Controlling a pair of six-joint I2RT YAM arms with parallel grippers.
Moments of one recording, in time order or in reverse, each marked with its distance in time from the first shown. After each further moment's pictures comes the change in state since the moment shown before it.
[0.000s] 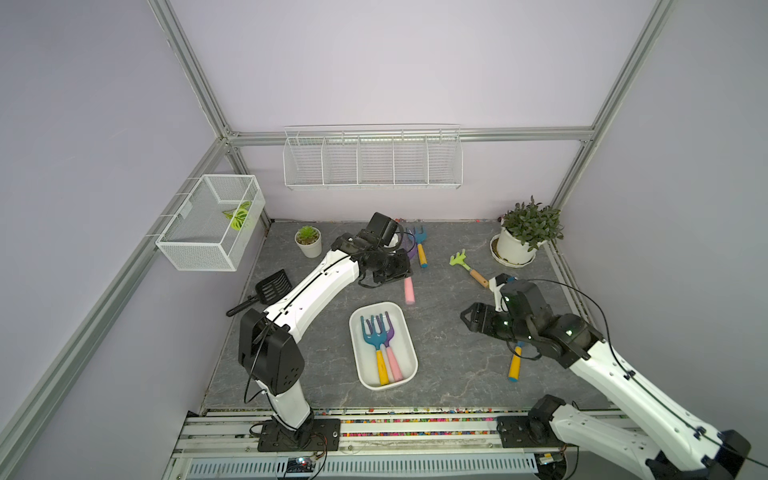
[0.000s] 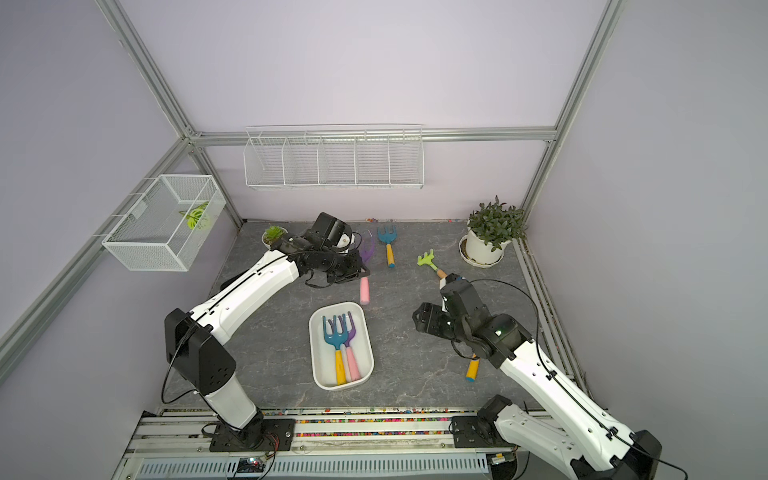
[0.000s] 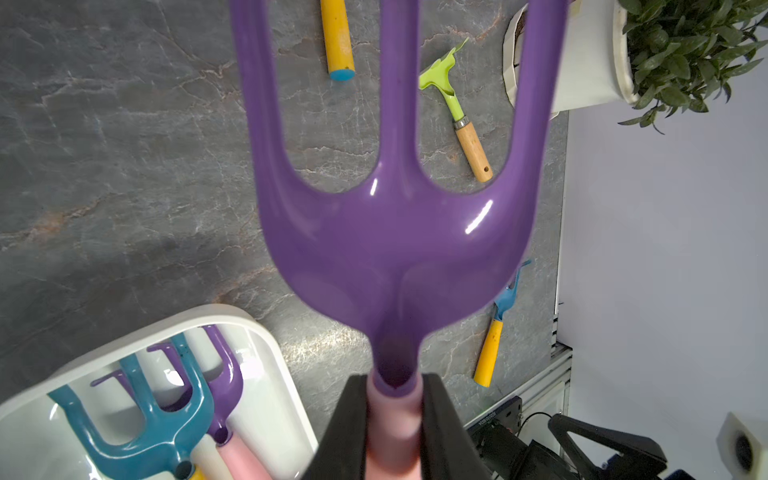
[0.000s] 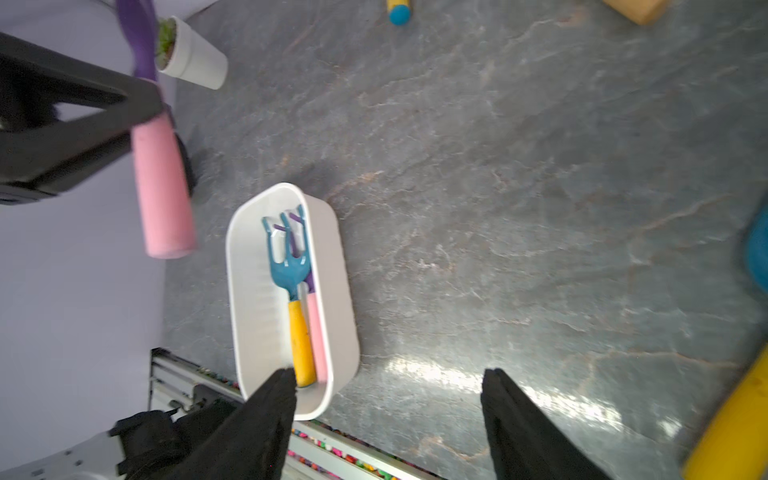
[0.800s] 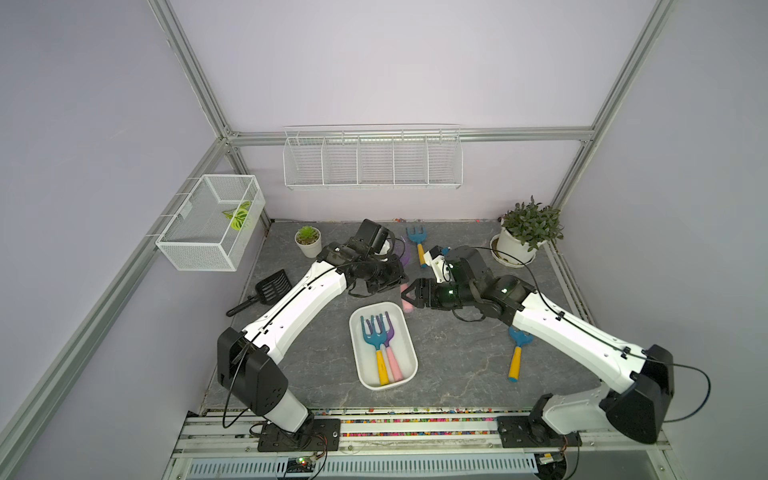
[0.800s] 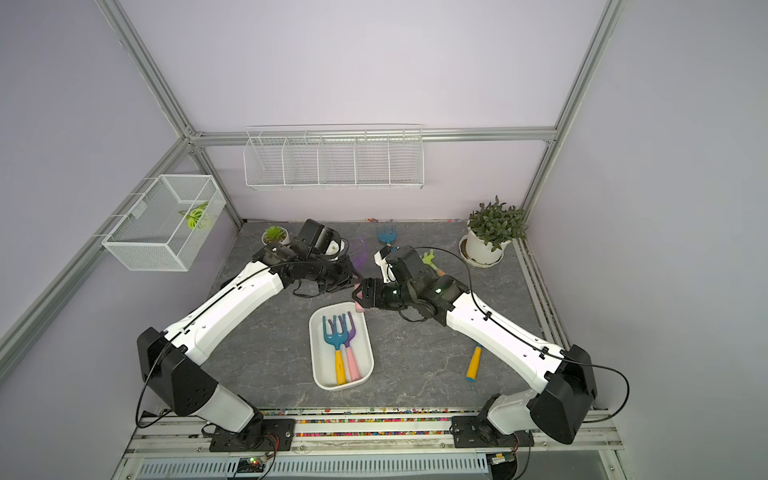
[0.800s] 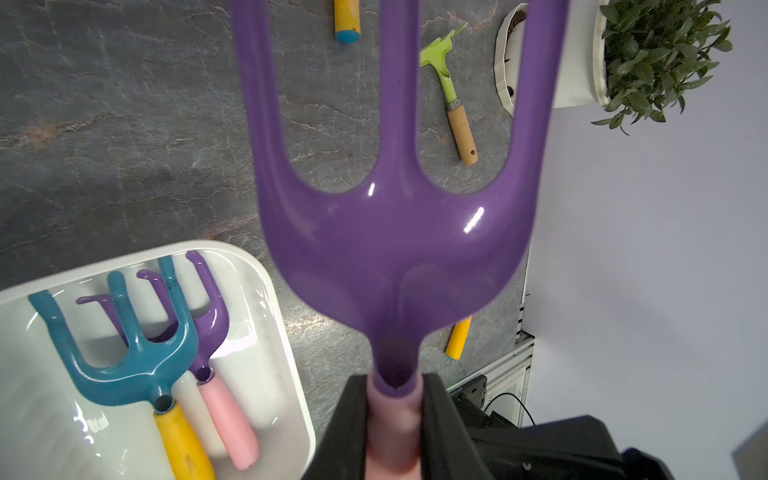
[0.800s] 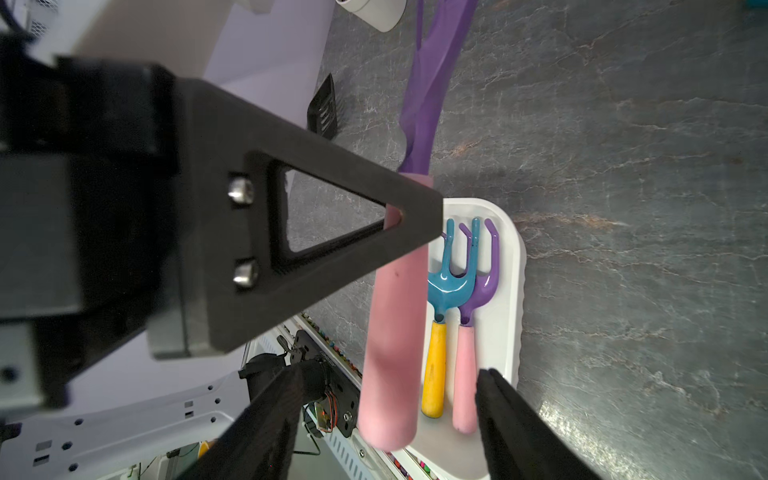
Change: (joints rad) left arm 0.000 -0.140 -0.115 0.003 0.034 -0.105; right arm 0.166 0.429 0.302 0.217 -0.195 -0.032
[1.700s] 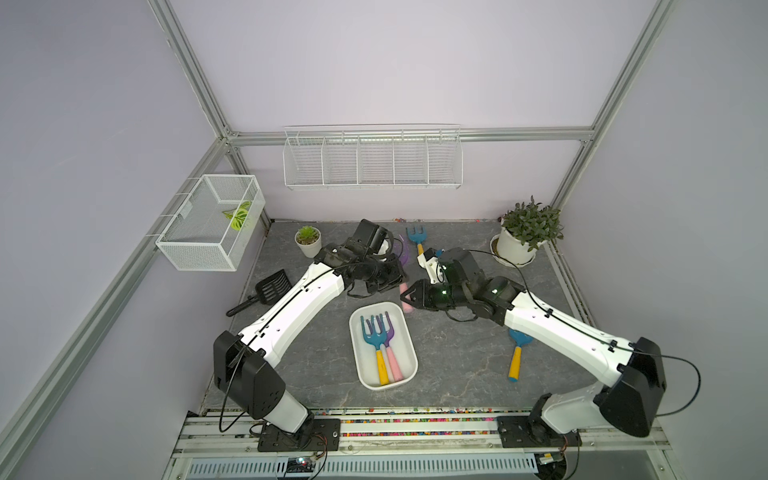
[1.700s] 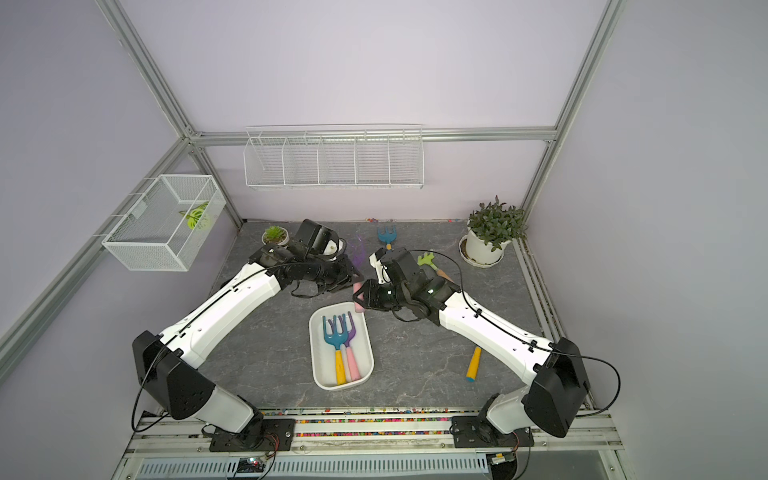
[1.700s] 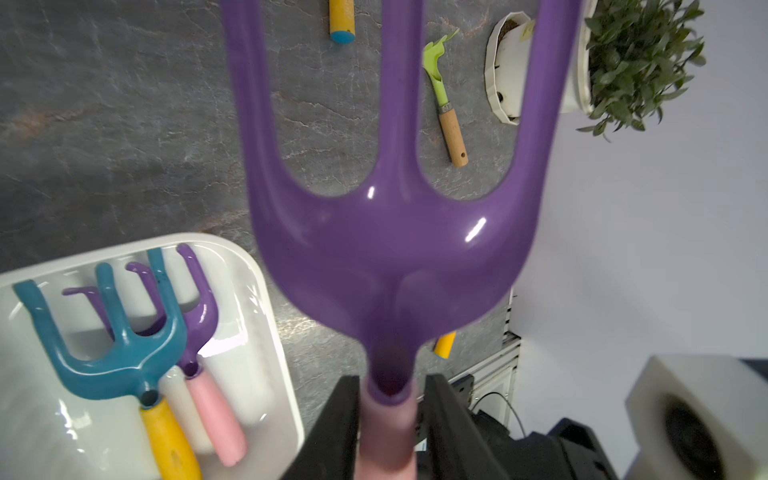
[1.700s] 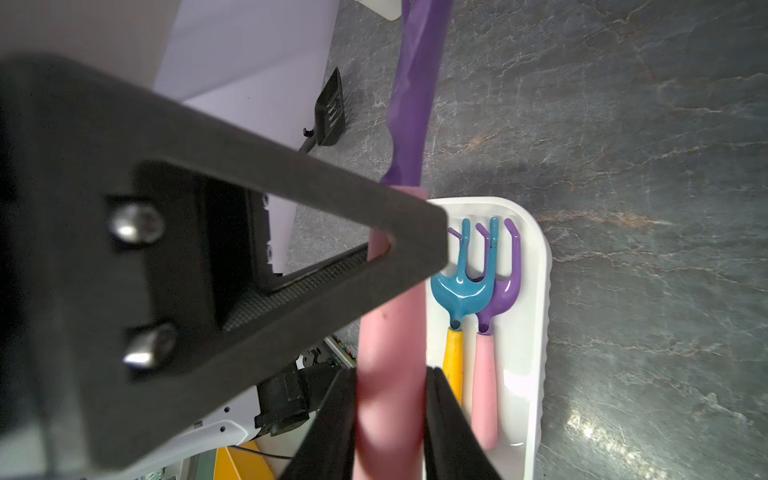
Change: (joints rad) left arm 0.000 -0.019 -0.007 0.016 0.006 -0.037; right arm 0.009 0.032 -0.027 0.083 -0.037 0.048
